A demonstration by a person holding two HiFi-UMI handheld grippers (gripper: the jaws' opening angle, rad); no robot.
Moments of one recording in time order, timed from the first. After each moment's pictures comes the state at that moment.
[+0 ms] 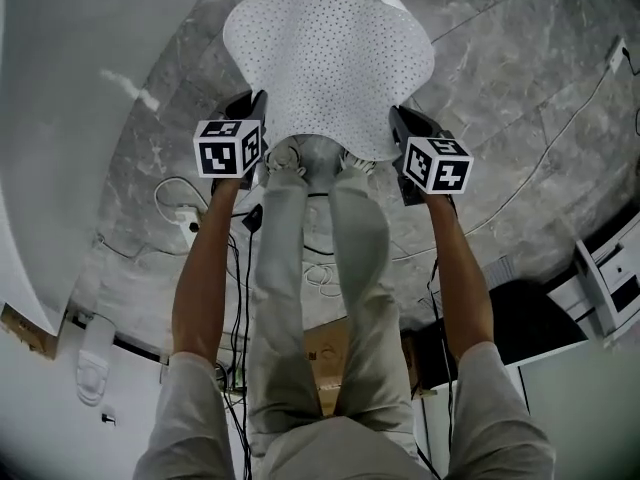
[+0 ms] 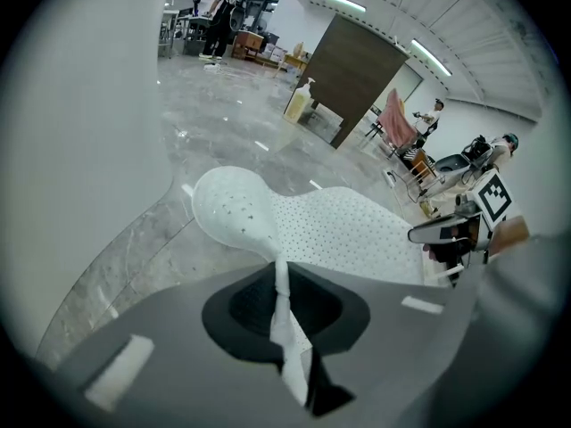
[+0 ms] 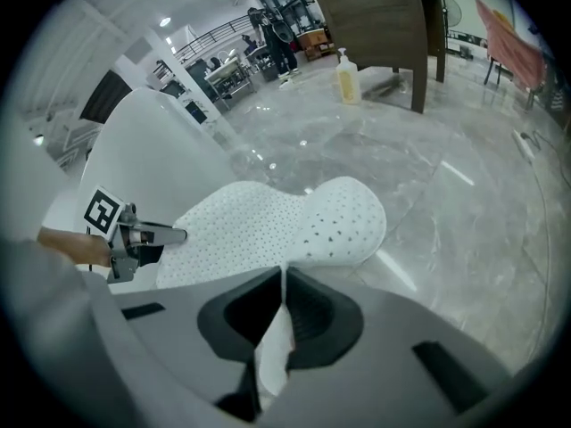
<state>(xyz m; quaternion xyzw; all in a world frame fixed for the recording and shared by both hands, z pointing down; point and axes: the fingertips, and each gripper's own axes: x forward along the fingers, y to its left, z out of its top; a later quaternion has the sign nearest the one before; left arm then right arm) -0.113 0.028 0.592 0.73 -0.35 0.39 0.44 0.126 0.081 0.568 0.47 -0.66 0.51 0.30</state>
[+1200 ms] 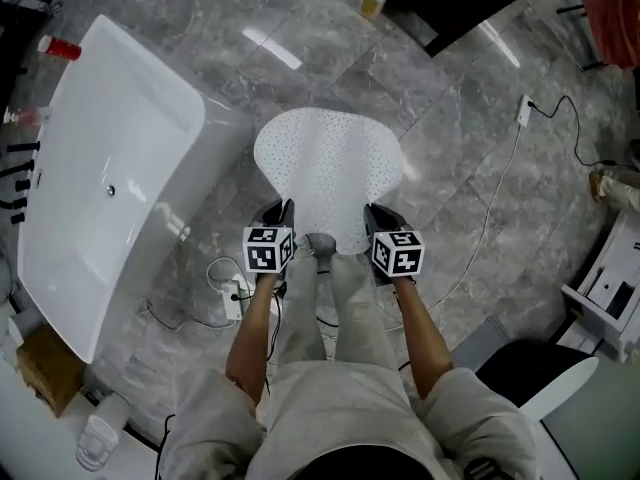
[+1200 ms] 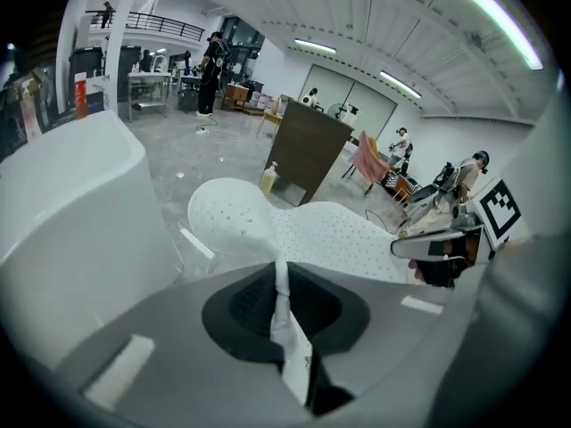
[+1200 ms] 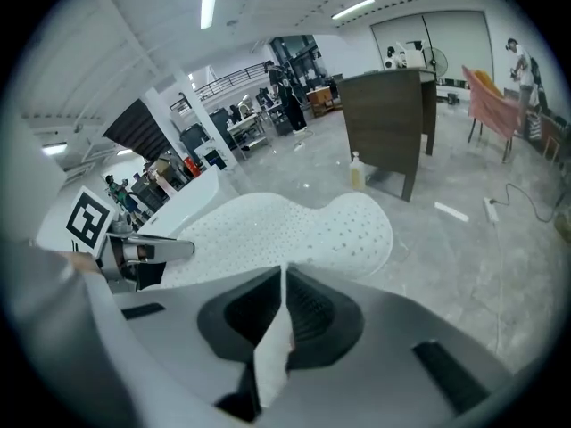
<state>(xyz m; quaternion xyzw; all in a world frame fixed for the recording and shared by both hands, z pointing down) -0.067 0.011 0.214 0.79 -0.38 0.31 0.36 0.111 0.055 0.198 0.53 -0.70 0.42 0.22</state>
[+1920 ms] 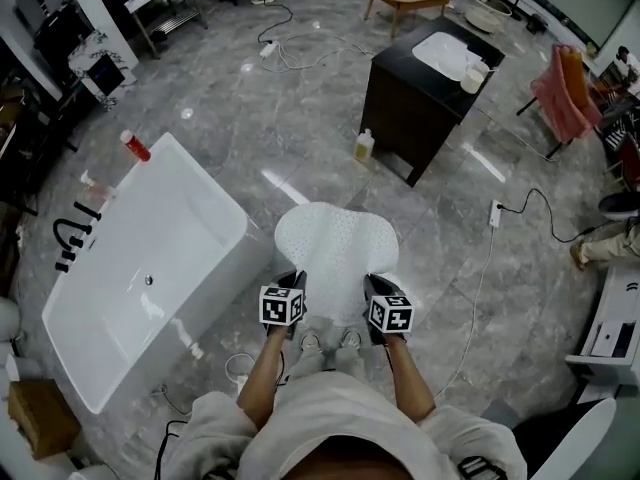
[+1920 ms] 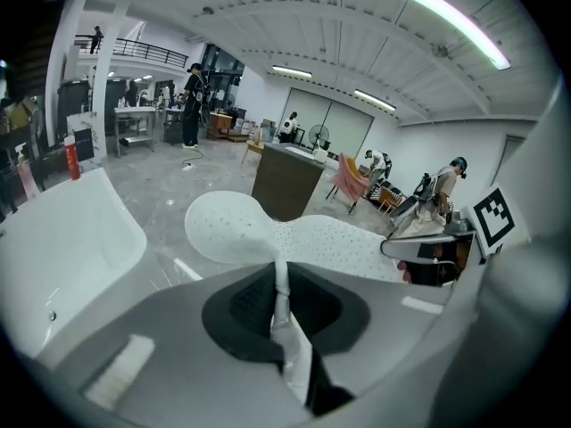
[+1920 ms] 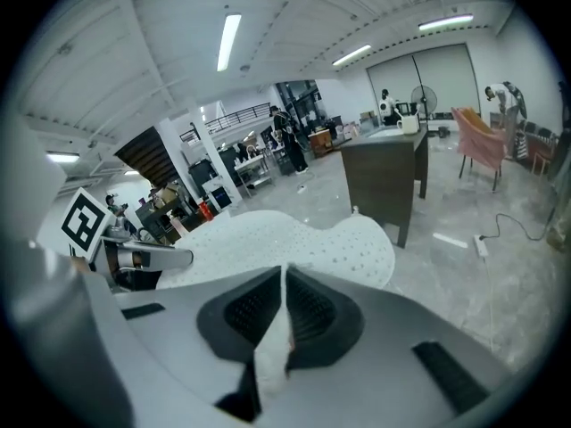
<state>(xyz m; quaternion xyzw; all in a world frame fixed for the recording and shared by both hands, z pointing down) -0.049 0.002 0.015 0.84 -0.37 0.27 0.30 0.119 0.047 0.002 0.59 -0.72 0.34 0.14</state>
